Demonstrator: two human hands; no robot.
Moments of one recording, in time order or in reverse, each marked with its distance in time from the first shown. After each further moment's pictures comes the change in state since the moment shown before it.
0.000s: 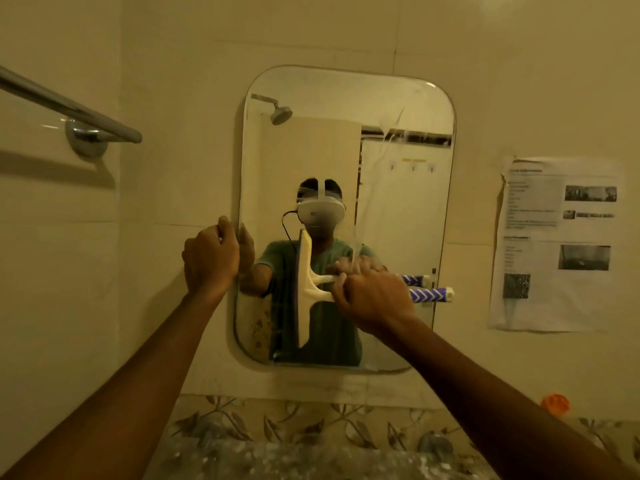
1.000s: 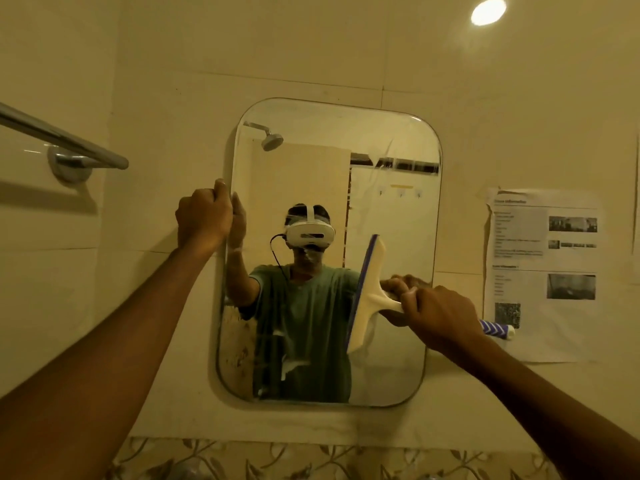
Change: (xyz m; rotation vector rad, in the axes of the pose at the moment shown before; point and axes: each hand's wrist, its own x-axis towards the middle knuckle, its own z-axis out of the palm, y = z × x) left_hand 0.083 0.055 0.006 -0.100 -0.040 0.048; right_hand -0.017 0.097 -0.034 0.021 -0.042 0.106
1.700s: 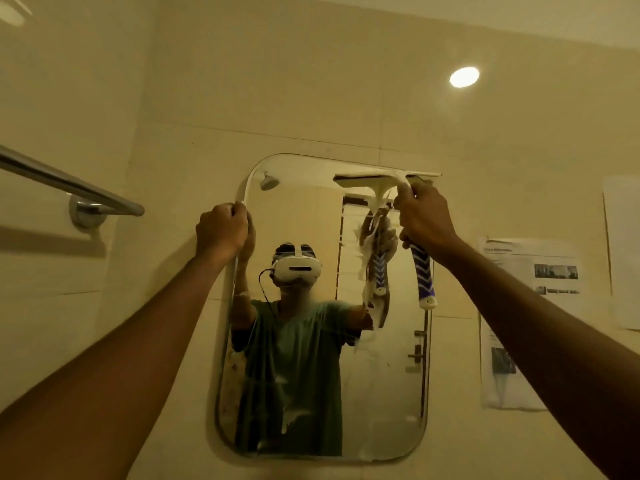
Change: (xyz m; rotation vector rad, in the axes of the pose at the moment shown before) left_hand 0.040 0.027 0.002 -0.070 -0.043 0.030; right_hand 0.137 -0.061 -0.142 0.619 0.420 0.294
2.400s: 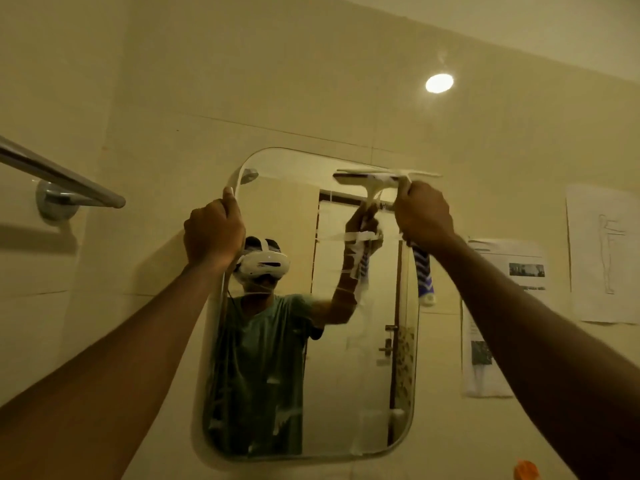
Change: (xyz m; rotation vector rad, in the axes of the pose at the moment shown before) left_hand -0.005 -0.008 0.013 -0.031 0.167 0.155; right_hand 0.011 0.004 0.006 -0.337 0.103 -0.018
